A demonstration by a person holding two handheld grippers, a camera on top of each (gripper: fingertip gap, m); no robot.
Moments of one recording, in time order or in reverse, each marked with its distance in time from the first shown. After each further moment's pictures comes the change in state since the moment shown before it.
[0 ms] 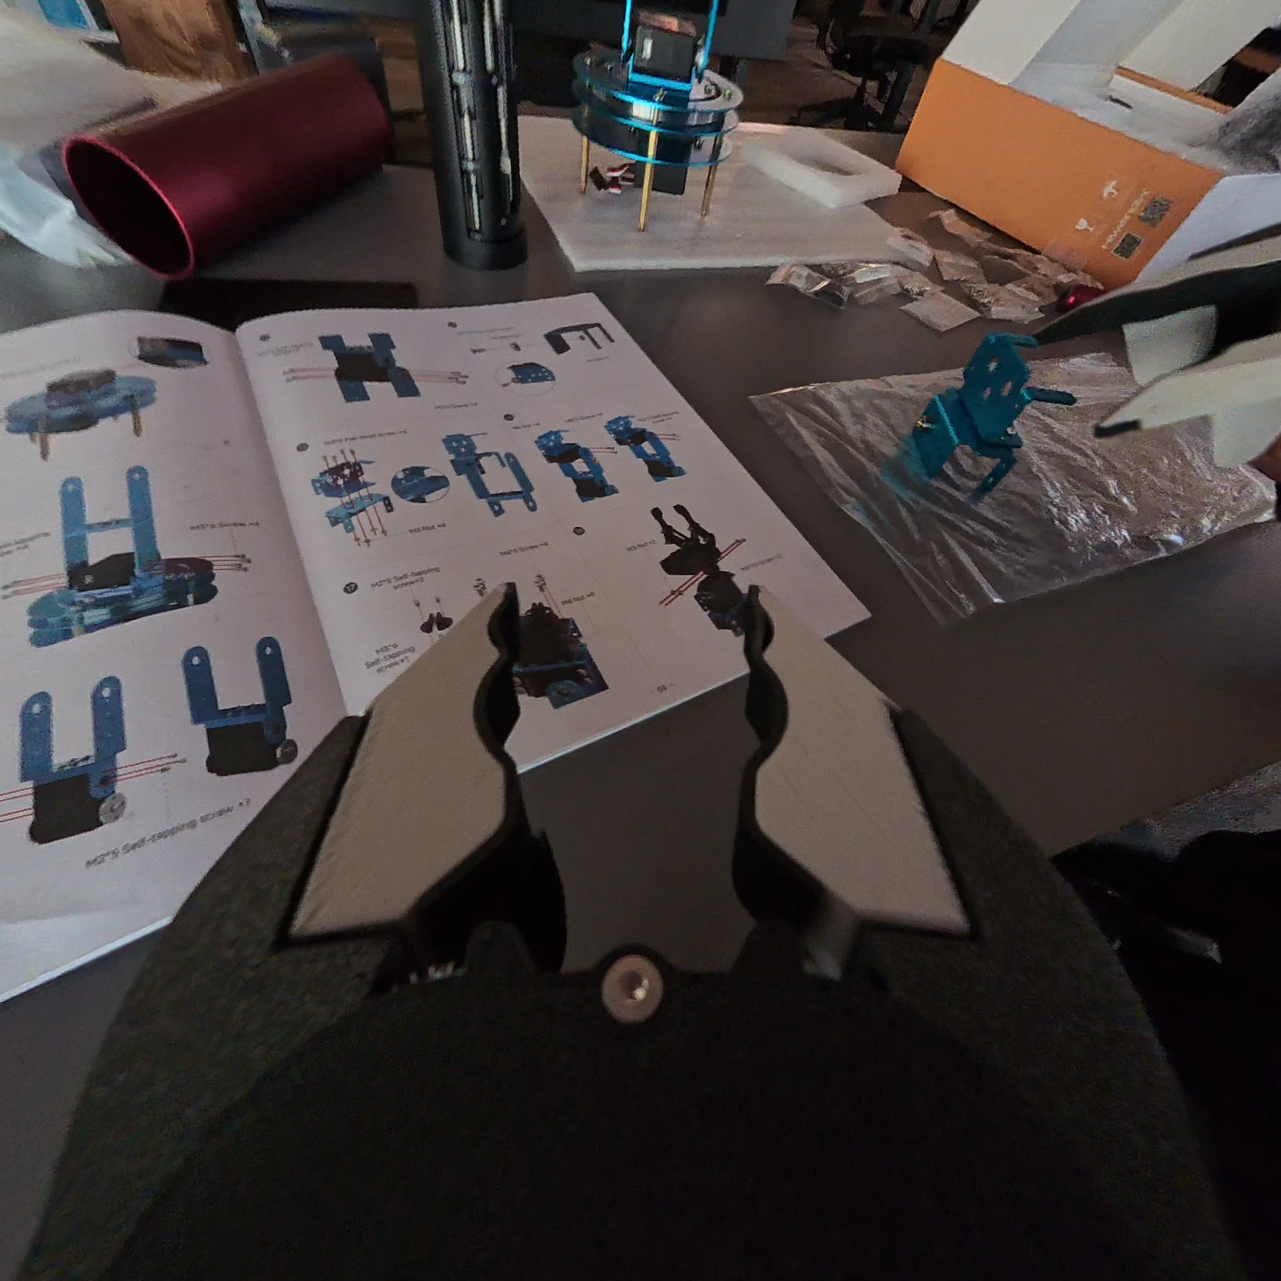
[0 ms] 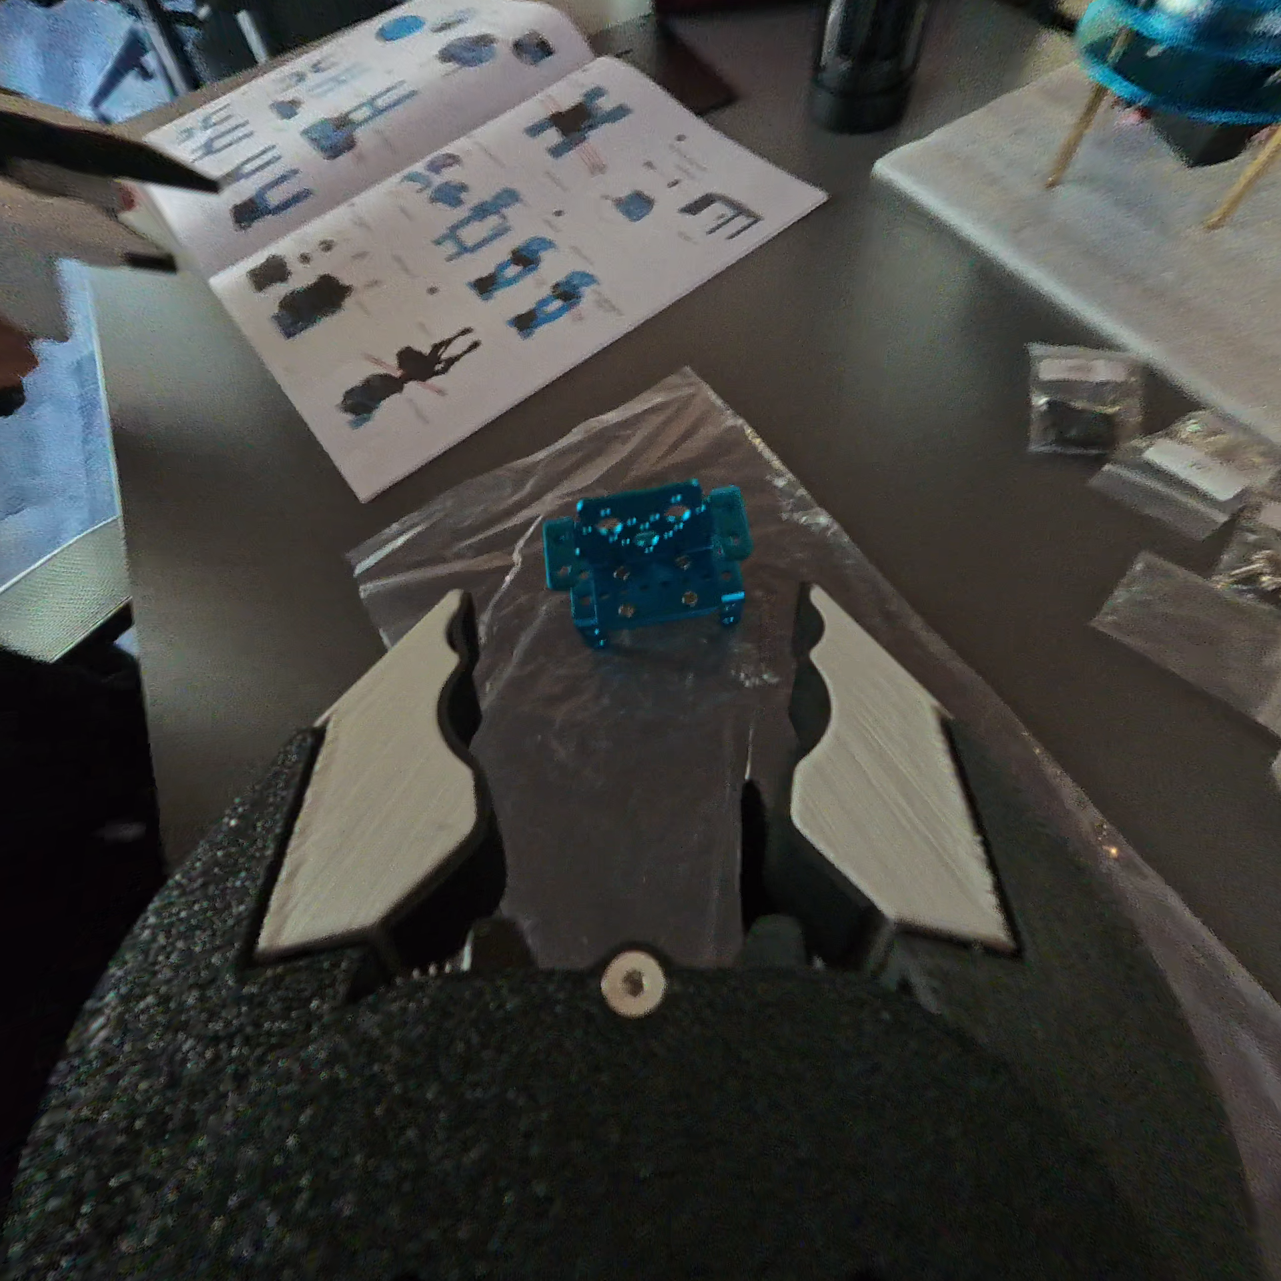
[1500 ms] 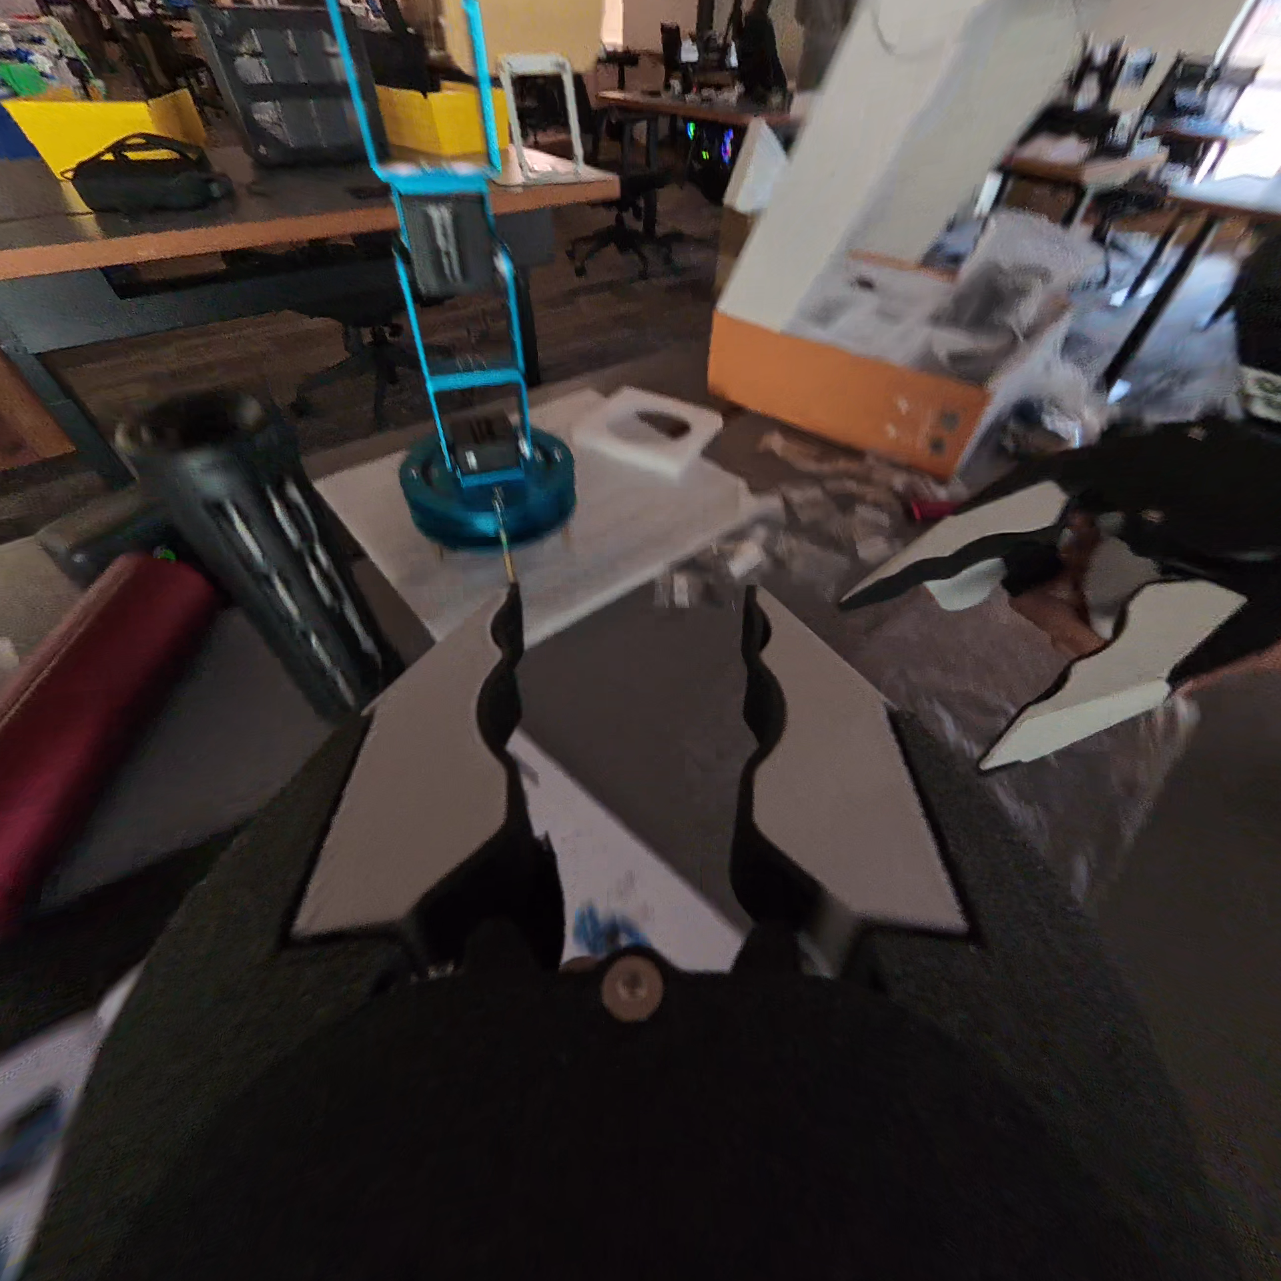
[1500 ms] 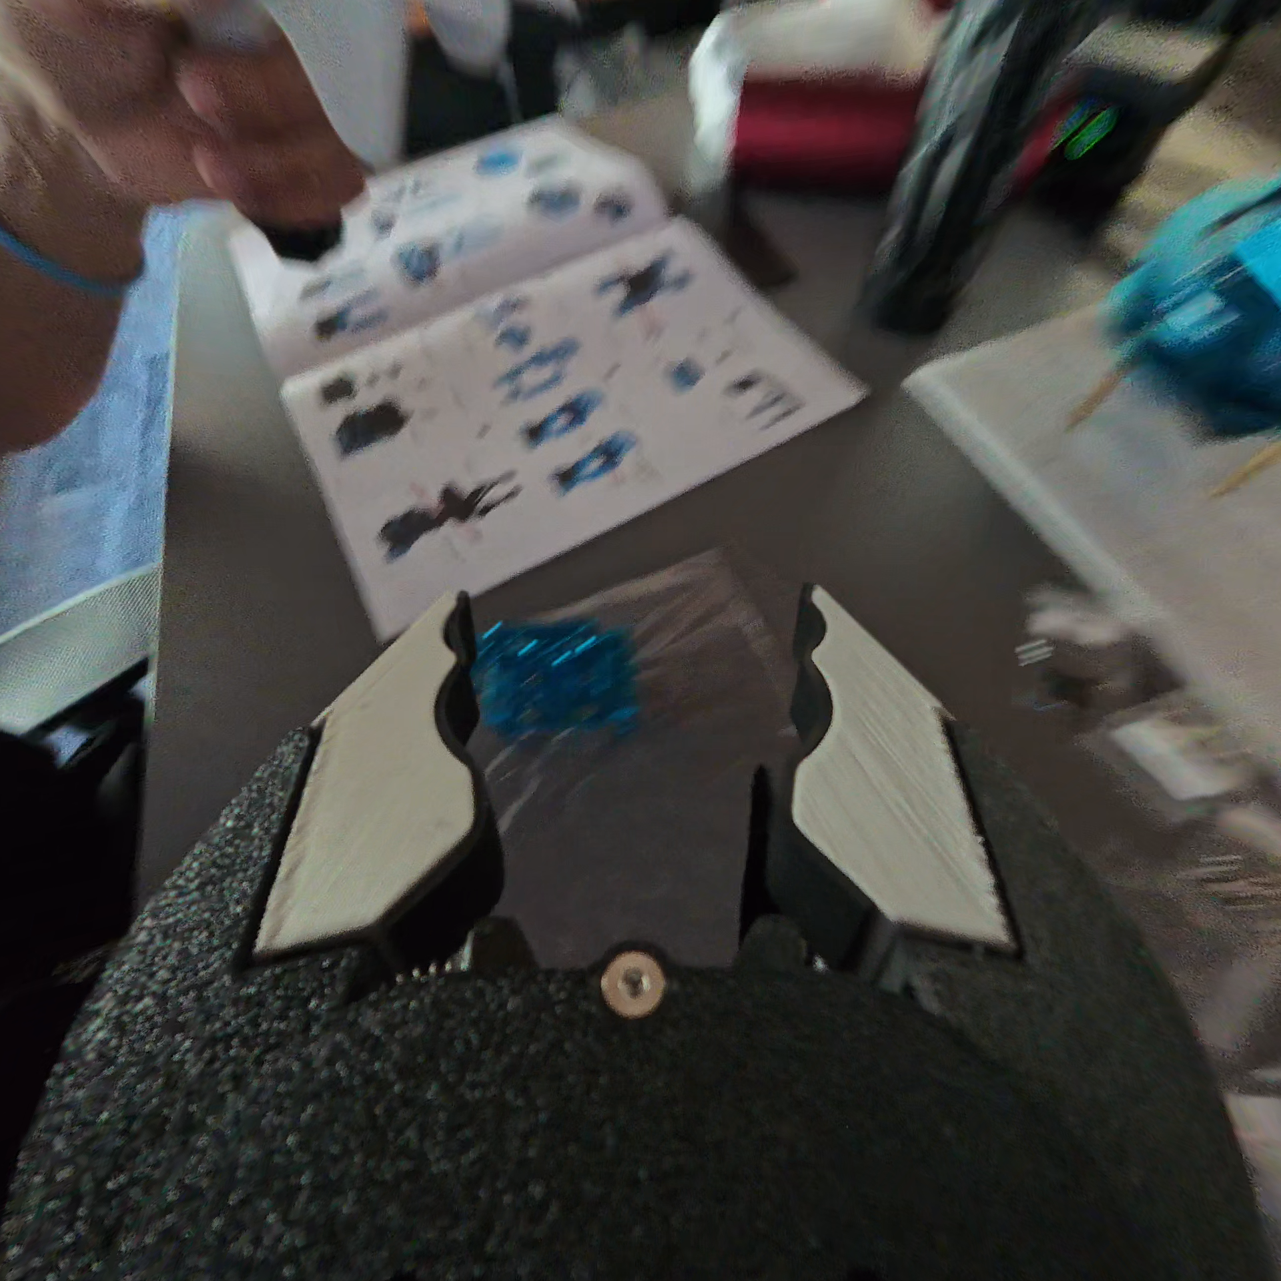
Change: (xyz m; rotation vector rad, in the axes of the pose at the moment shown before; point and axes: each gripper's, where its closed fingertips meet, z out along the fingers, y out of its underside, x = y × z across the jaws) left arm 0.049 -0.177 0.121 0.116 0.289 0.216; right arm -0.004 -0.070 0.029 0.065 -0.090 -0.110
